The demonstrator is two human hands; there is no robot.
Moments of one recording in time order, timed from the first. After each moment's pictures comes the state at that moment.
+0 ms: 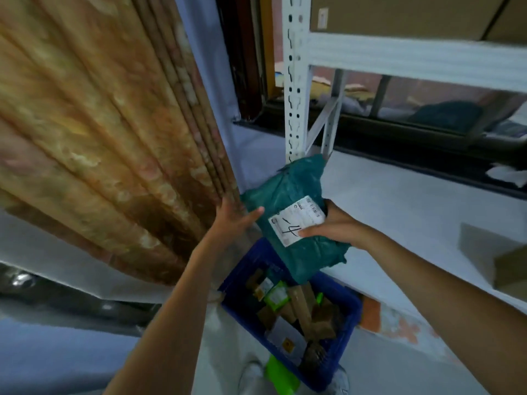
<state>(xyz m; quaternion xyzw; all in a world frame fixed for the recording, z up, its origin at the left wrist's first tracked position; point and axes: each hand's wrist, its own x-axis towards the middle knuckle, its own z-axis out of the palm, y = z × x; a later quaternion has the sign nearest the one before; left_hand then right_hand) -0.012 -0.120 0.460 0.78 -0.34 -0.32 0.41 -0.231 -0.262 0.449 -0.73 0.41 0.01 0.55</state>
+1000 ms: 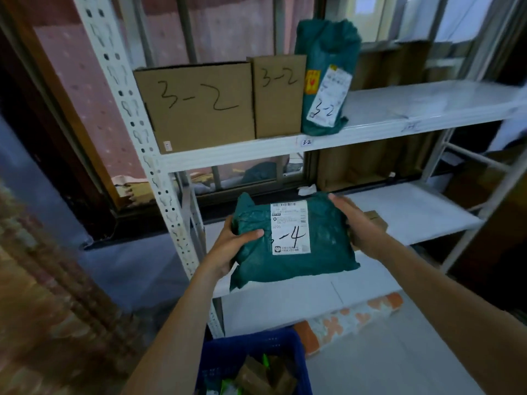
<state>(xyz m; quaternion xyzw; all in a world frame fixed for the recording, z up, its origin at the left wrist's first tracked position) -0.129 -0.193 0.560 0.42 -0.48 -0.64 0.42 -0.402 -0.145 0.607 -0.36 0.61 -0.47 0.52</state>
